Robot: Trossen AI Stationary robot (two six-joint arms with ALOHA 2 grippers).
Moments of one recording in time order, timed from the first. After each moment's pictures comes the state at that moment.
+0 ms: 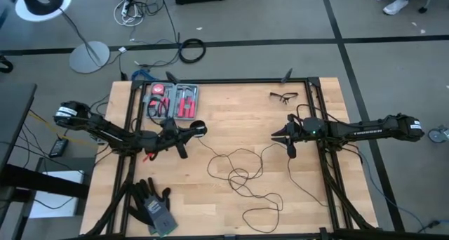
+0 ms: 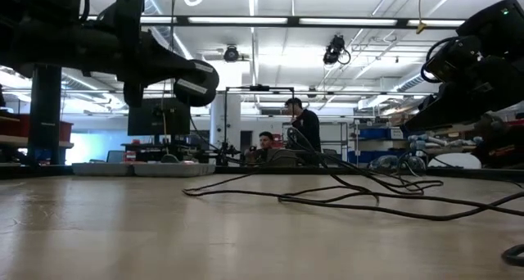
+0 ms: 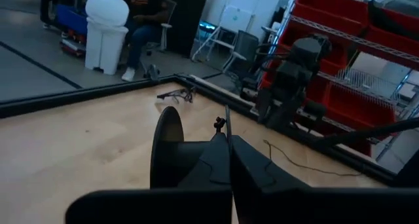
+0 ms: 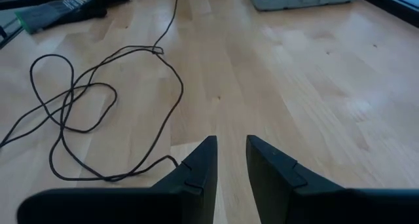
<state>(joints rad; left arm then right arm) -0.21 1.23 0.17 1.09 -0.62 -0.37 -0.09 0.56 0.04 0.12 0.01 0.08</state>
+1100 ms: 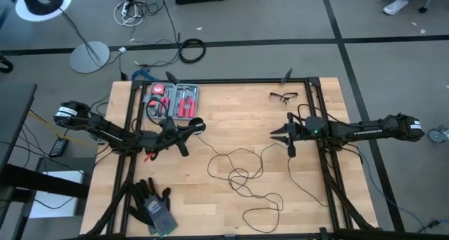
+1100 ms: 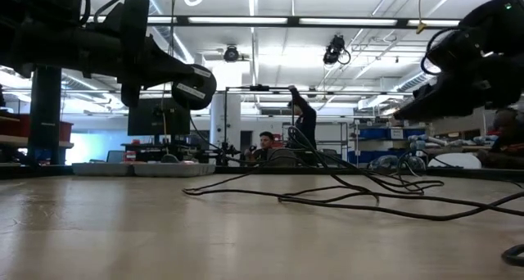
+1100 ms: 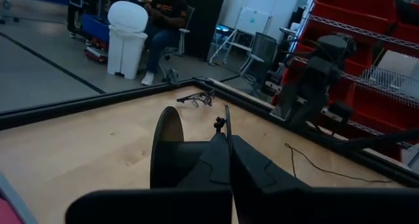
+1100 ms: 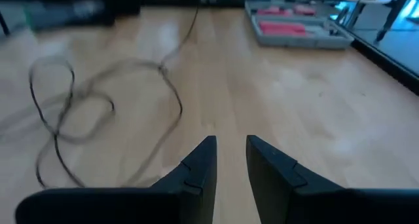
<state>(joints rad) -0.21 1.23 0.17 1.07 -0.69 -0.34 -0.09 0.56 0.04 0.22 0.01 -0.04</state>
